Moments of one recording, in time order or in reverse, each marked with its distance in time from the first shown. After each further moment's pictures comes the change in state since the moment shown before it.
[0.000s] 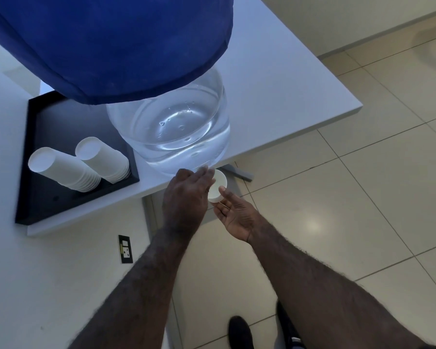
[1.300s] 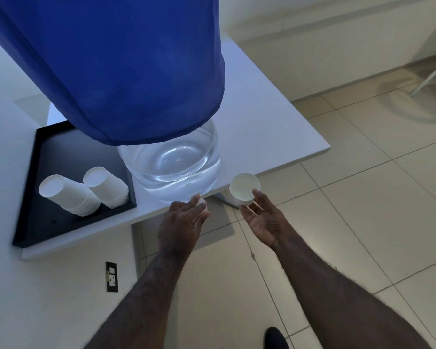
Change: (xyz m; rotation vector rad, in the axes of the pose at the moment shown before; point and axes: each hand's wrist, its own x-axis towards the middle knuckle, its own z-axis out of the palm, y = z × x) left_hand -0.006 0.007 -0.003 -0.160 -0.054 -0.222; right_hand -0.060 -0.091 -0.003 0.203 0.115 -0.250
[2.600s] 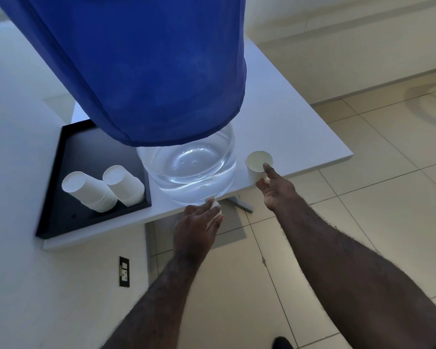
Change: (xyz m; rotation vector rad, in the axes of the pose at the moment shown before) left_hand -0.004 -0.008 0.014 0.039 0.006 -0.038; right_hand 0.061 -0.029 0.059 -0.199 0.328 -0.121
